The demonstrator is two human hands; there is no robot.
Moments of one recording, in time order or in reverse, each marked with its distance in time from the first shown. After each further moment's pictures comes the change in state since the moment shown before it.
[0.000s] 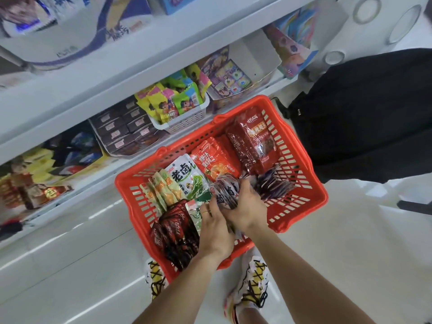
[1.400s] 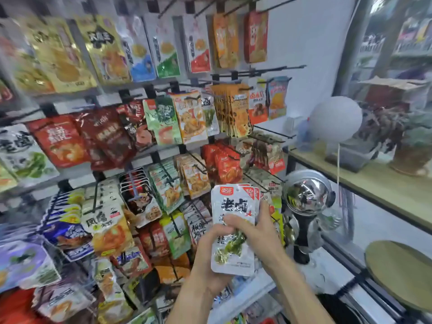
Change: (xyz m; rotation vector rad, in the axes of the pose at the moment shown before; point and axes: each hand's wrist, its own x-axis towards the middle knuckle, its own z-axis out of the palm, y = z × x) left_hand -0.695 0.379 -0.514 -1.184 -0.429 0.744; right_hand -0.575 -0.466 -0.637 1.112 0.200 -0.720
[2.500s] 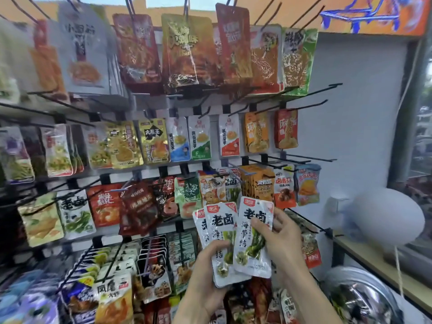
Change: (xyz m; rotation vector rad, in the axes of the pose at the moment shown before) left_hand 0.059 0.114 0.081 0.042 0.398 0.345; right_hand 0.146 -0.116 -0.019 -0.004 -0.039 -0.292
